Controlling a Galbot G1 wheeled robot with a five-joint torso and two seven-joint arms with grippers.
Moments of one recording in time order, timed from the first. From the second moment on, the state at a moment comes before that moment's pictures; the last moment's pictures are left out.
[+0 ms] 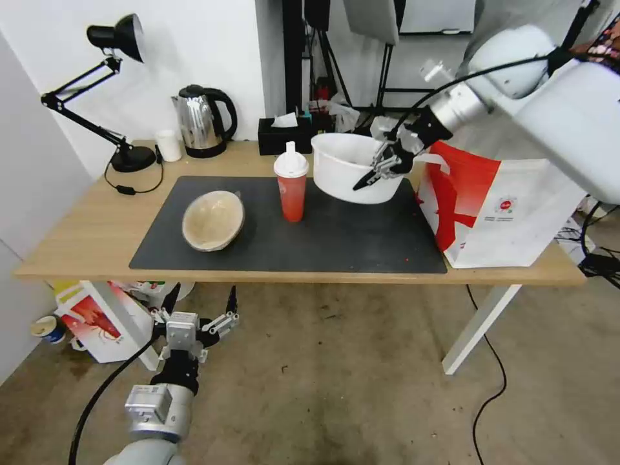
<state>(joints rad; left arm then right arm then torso) 1.80 -1.50 -0.55 -2.30 0.00 0.00 0.00 0.44 0.82 -0.64 1.32 0.50 -0.55 -1.44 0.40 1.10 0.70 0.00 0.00</state>
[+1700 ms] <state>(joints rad) 1.80 -1.50 -0.55 -2.30 0.00 0.00 0.00 0.61 0.70 -0.55 1.16 0.47 -0.48 -1.52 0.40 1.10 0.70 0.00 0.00</state>
